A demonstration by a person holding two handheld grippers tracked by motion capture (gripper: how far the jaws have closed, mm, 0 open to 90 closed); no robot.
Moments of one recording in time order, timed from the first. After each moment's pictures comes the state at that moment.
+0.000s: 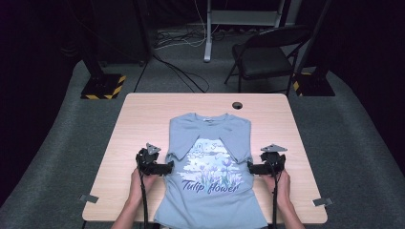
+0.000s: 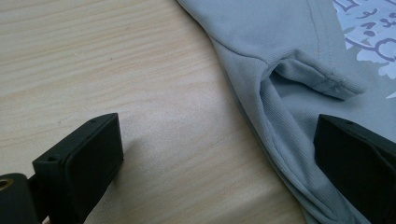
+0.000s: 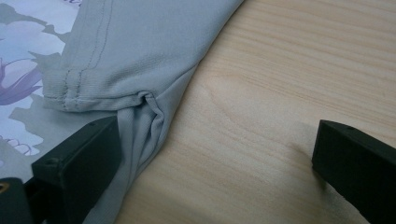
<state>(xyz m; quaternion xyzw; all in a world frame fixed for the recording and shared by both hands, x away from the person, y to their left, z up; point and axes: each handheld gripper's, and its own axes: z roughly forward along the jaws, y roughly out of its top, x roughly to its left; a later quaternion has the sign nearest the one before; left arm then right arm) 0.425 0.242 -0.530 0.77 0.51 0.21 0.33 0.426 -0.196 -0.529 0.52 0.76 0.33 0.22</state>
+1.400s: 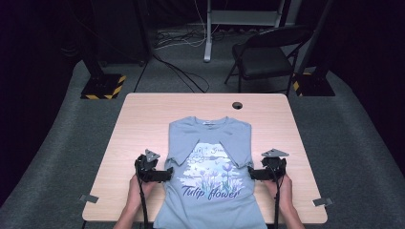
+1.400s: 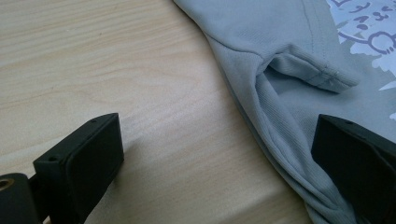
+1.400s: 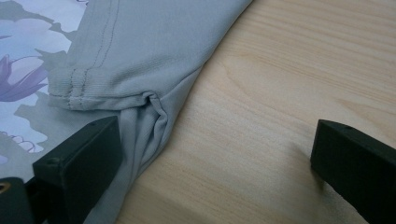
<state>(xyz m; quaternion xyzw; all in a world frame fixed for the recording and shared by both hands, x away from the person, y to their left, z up) 0.400 0.242 -0.530 0.77 0.51 0.21 0.33 0.408 -0.198 -0.529 0.50 0.77 0.33 0.21</state>
